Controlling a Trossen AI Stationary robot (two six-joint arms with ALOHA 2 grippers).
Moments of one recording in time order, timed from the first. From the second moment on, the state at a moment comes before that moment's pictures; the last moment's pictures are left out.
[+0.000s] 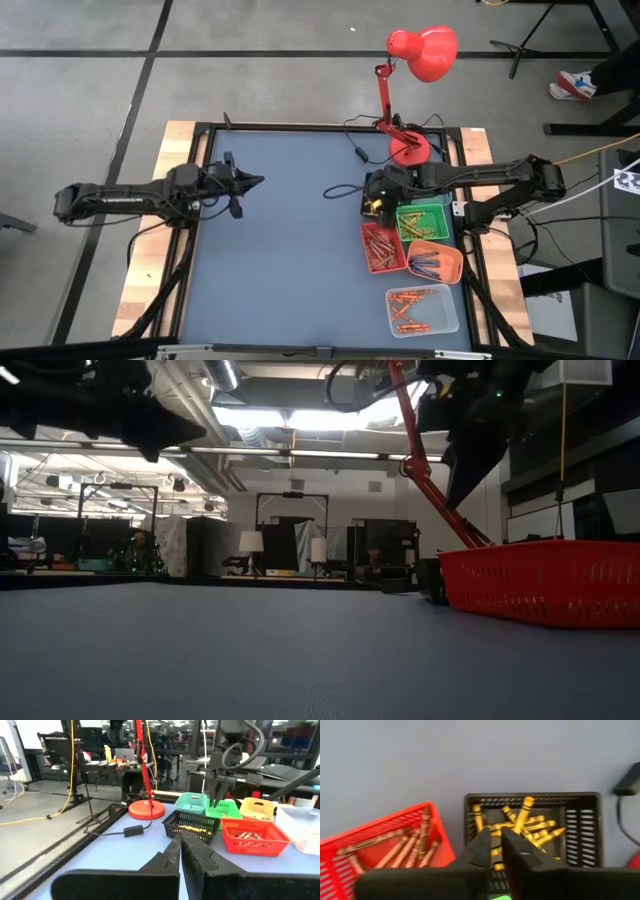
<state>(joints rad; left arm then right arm) 0.19 0.49 0.22 0.24 -0.11 -0.03 -0.04 1.39 1.05 -0.82 0.09 0.10</state>
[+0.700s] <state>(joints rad) 0.19 0.16 0.05 0.21 -0.17 -0.08 -0.04 0.79 0.76 -0.71 0.03 0.06</state>
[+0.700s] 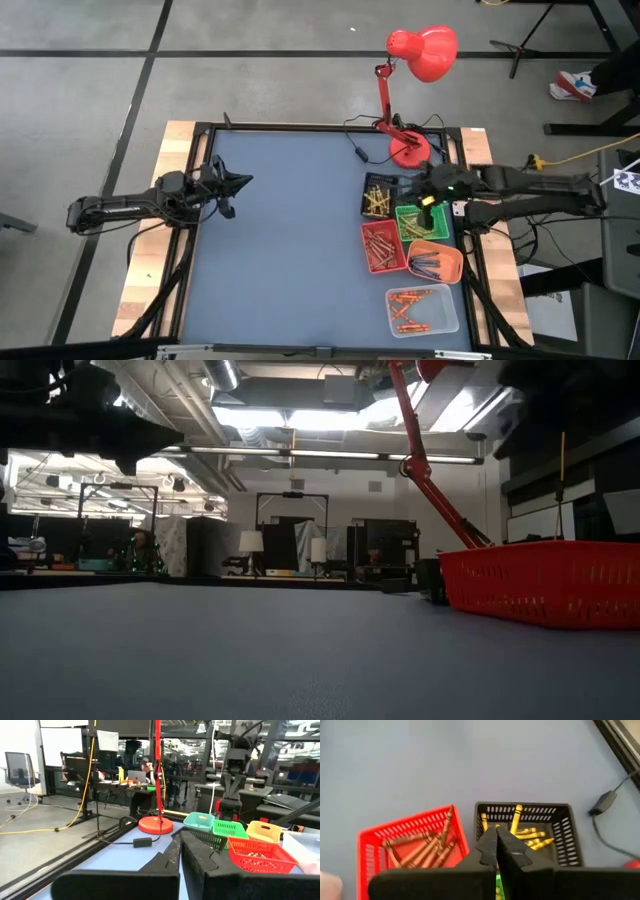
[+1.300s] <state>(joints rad) 0.19 0.14 0.01 0.19 -0.17 0.00 -0.04 0.00 0.37 -0.37 0.00 0.22</state>
